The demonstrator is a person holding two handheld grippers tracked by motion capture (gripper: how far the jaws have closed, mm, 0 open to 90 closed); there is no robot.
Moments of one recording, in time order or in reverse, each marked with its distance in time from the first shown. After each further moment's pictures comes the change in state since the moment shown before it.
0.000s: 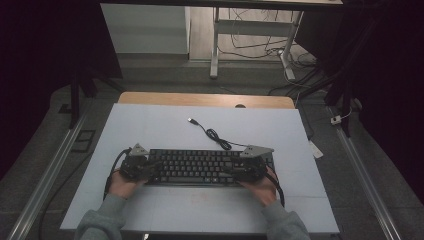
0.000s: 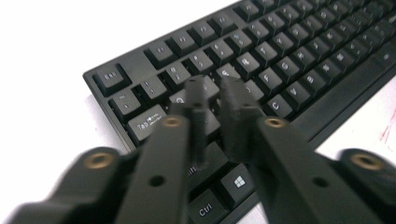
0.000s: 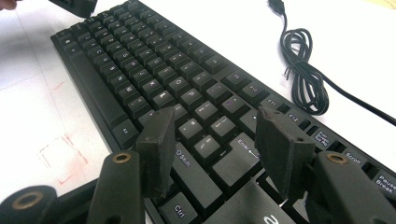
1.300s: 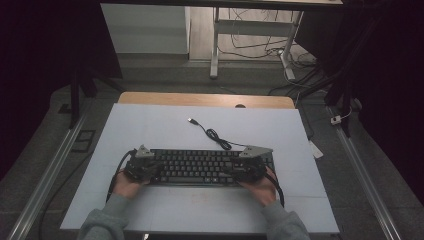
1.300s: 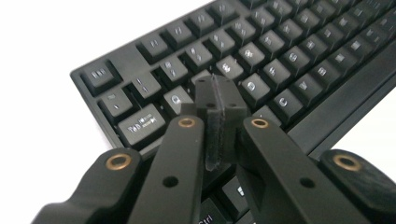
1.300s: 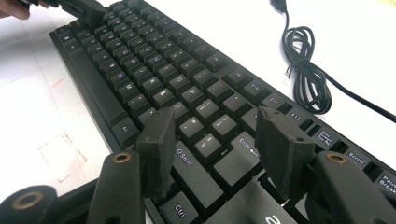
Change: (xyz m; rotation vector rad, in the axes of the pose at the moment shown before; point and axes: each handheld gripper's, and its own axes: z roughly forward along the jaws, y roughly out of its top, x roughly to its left) left arm -0.003 0.000 0.008 -0.004 0.016 0.021; right arm 0.001 0.000 0.002 0.008 0.001 -0.003
